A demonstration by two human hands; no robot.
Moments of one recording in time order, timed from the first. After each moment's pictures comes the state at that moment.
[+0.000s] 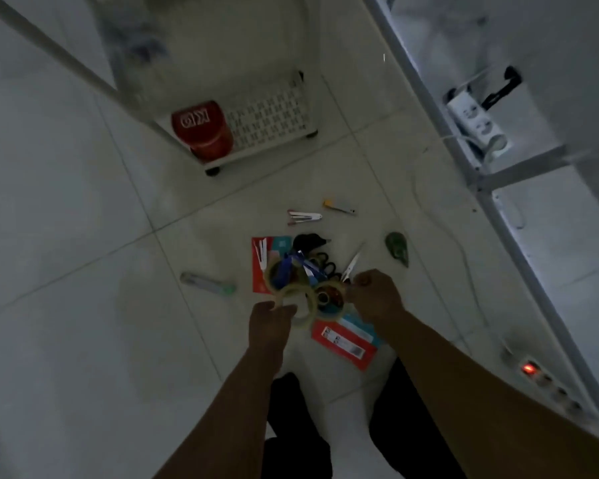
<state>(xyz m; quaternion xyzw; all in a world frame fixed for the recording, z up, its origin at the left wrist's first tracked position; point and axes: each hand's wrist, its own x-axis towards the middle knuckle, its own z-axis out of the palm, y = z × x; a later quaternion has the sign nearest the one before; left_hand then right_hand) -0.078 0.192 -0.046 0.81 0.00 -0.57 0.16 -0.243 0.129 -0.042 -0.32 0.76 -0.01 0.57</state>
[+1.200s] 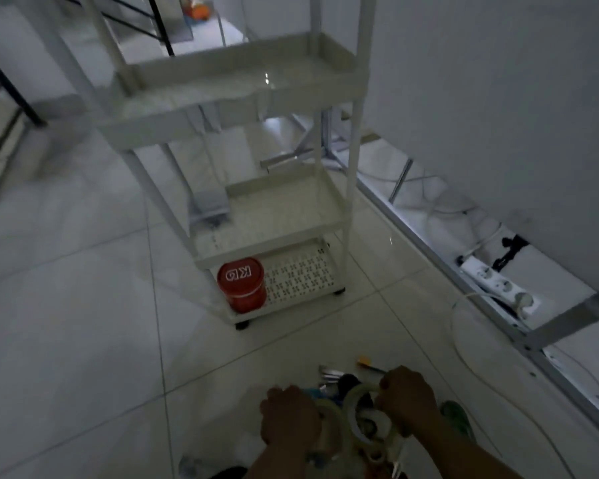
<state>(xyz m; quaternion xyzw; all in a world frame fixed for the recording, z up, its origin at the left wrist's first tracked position) -0.026 0.091 -0.137 0.80 -0.49 -0.31 -0.14 -0.207 0.046 -0.096 -0.63 0.70 0.10 0.33</state>
